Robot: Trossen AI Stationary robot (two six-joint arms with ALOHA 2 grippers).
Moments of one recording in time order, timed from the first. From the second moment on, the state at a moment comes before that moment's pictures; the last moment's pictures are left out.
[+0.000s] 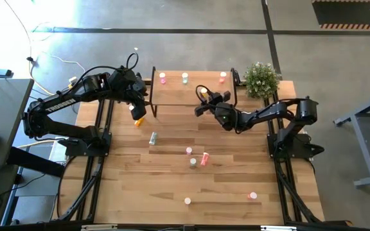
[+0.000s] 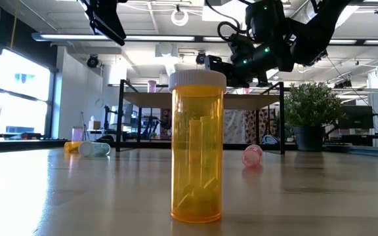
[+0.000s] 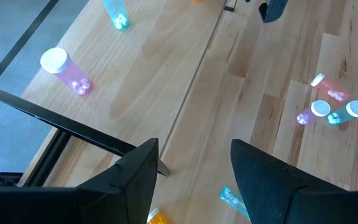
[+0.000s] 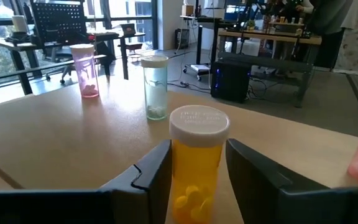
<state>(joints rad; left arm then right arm) 0.53 1.14 1.26 -0.97 -0.01 0.06 -0.17 1.68 0.74 0.82 0.84 0.10</state>
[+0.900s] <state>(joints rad) 0.53 1.14 1.26 -0.97 -0.02 0.06 -0.17 1.59 0.85 0.68 0.84 0.06</state>
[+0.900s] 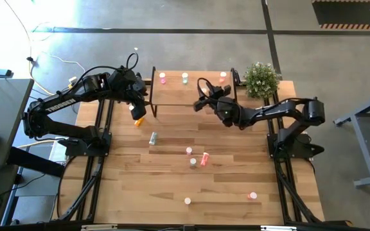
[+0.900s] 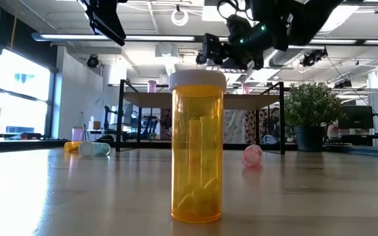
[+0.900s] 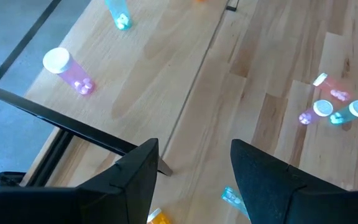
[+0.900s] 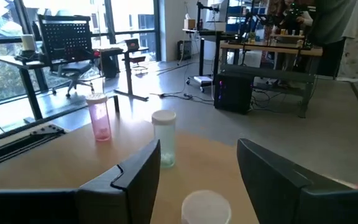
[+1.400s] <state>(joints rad) 0.54 1.14 1.26 -0.97 -0.04 0.08 -0.28 1.49 1.33 -0.26 0.43 0.11</state>
